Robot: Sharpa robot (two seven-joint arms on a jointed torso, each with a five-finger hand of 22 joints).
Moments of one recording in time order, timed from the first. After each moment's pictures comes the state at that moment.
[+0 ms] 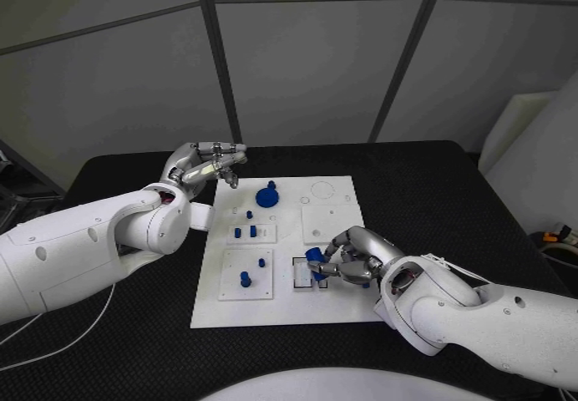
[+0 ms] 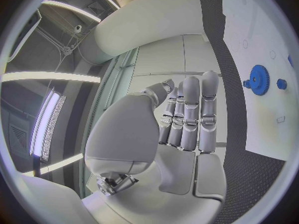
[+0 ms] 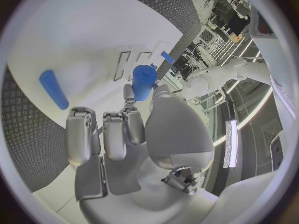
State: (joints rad) left arm 1.10 -0.89 0.05 1.50 -0.10 -0.38 0.41; left_hand 1.37 -0.14 0.49 0.00 0.13 1.06 0.16 0.12 0.08 1.04 0.09 0.36 0.15 1.21 0.01 0.99 0.48 0.19 1.16 0.11 0.70 0.91; right arm 0.93 -0.88 -0.04 1.89 -1.35 -0.58 -0.51; right_hand 1.25 -0.01 -0.17 0.29 0.52 1.02 0.08 0.46 0.30 1.47 -0.02 1.36 1.31 1.47 -0.08 1.52 1.31 0.05 1.47 0.04 1.48 1.31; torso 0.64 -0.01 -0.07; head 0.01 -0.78
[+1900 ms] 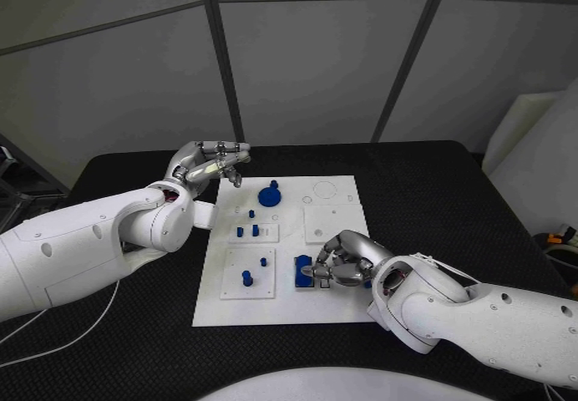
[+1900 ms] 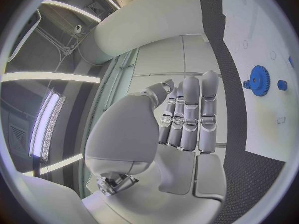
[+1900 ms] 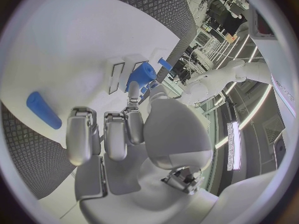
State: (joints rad) left arm 1.10 -0.89 0.05 1.50 -0.10 -0.38 0.41; left_hand 1.37 -0.14 0.49 0.00 0.13 1.06 0.16 0.12 0.08 1.05 0.09 0.36 0.15 1.21 0.01 0.99 0.48 0.19 1.16 0.11 0.70 0.91; right arm 0.94 -0.83 -0.04 1.86 -1.32 -0.52 -0.49; right_hand 1.28 -0.05 -0.14 0.21 0.37 1.04 0.02 0.51 0.49 1.47 -0.04 1.33 1.31 1.47 -0.09 1.52 1.31 0.05 1.46 0.02 1.48 1.31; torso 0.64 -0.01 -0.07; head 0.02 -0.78
